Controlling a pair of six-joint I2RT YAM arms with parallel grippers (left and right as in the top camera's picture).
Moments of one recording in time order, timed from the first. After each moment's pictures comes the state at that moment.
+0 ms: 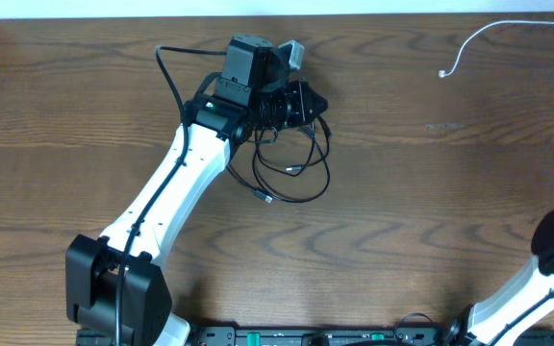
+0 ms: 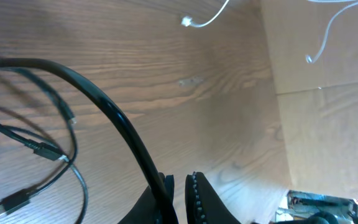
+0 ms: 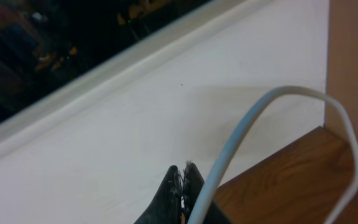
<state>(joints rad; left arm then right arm) -0.40 1.69 1.41 -0.47 0.59 -0.58 -0.43 2.02 2.13 -0.32 -0.16 0.37</state>
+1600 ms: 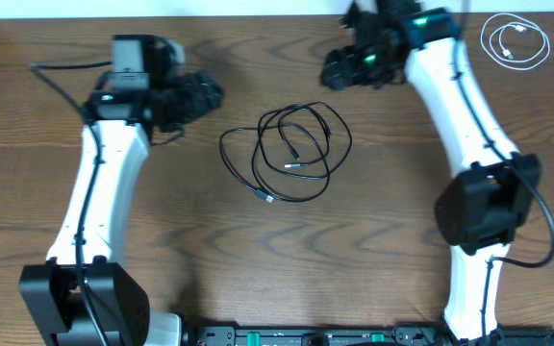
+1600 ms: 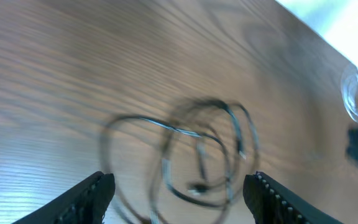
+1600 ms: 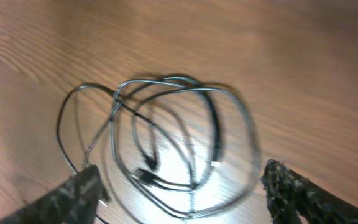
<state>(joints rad) 0.02 1.62 1.41 -0.75 0.36 -0.45 0.31 2.20 2.15 -1.09 -0.36 0.10</state>
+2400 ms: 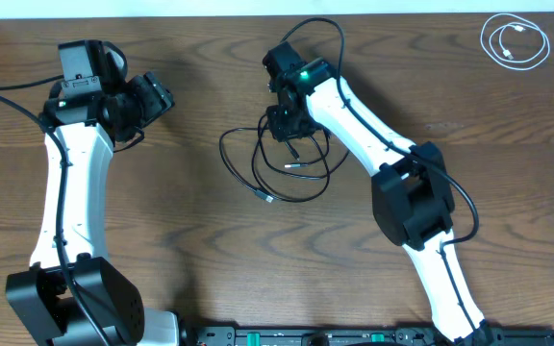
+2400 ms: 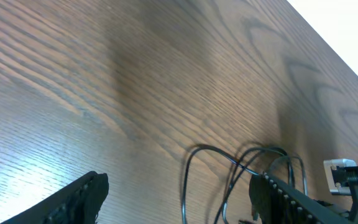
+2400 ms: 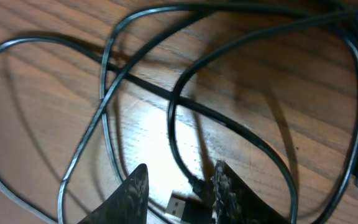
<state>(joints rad) 0.18 1.62 1.41 -0.78 0.25 -0.45 0.59 2.42 2.15 -1.07 -0.13 0.35</state>
